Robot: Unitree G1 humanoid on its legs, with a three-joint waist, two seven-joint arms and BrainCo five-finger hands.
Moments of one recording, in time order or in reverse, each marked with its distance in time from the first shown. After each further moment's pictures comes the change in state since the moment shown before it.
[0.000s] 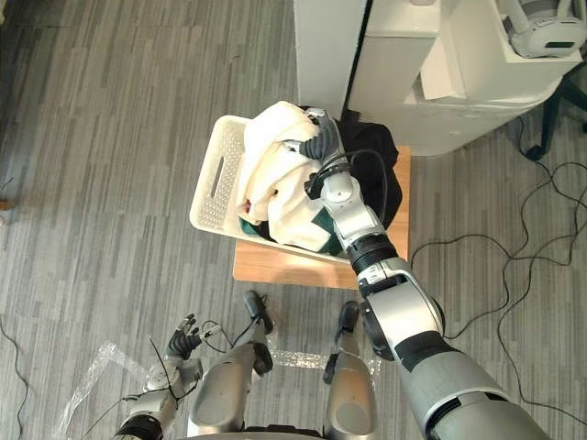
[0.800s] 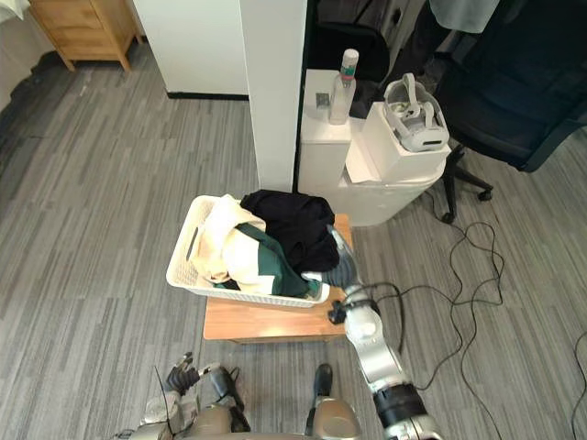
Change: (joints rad) left arm 0.174 -0.027 0.049 0.074 0.071 0.059 0.014; right arm 0.930 0.036 -0.165 -0.278 -0.123 -0.038 0.045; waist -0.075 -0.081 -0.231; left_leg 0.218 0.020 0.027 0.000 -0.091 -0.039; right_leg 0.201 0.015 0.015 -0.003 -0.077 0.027
